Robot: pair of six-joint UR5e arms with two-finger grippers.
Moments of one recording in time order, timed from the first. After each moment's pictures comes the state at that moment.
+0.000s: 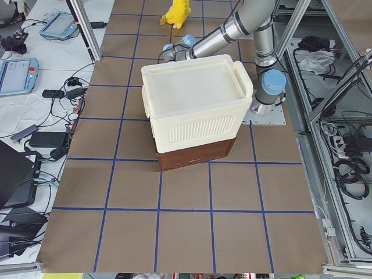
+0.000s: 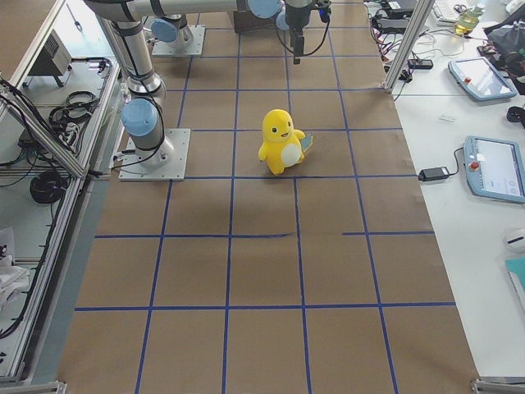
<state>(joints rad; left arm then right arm) -1.63 -2.00 -1.91 -1.56 2.84 -0.61 1.60 -1.48 1.44 -1.57 -1.58 -0.02</state>
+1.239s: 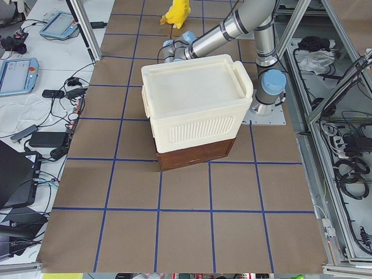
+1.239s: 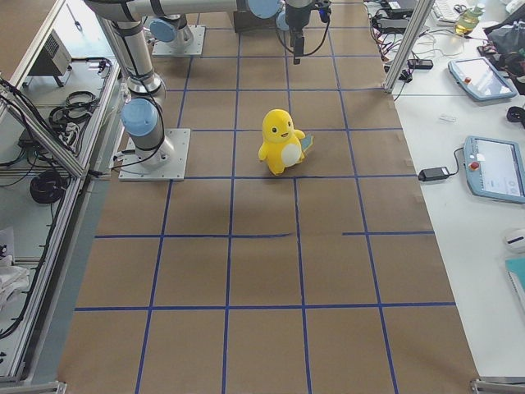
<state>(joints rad) -1.66 -2.00 -1.89 -1.57 2.84 -0.61 1.60 -1.48 1.44 -1.57 -1.58 -0.02</state>
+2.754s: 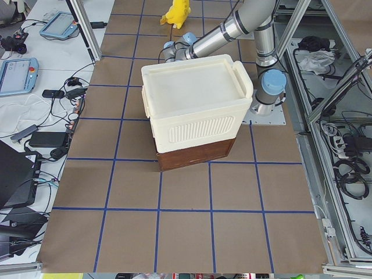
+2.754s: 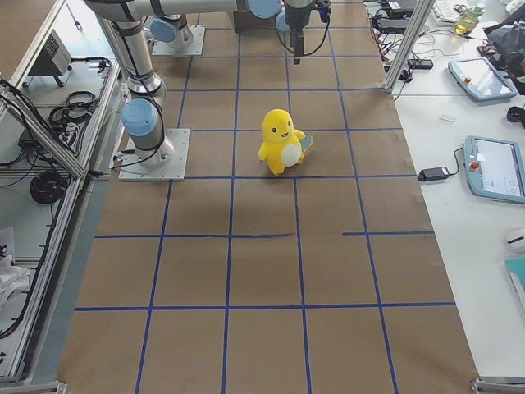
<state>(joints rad) -1.65 -2.00 -1.90 -1.57 2.84 -0.62 1.60 -1.48 1.44 -1.57 -1.58 -0.02</state>
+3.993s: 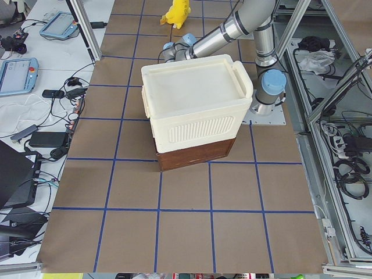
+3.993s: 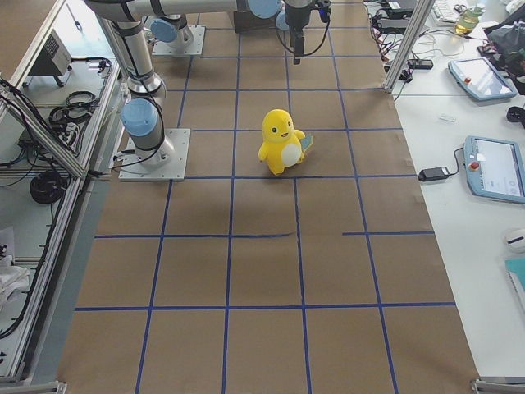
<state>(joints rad) -1.64 -2.00 -1.90 -1.56 2.83 -0.62 1.60 -1.48 1.44 -1.57 -1.58 -0.02</state>
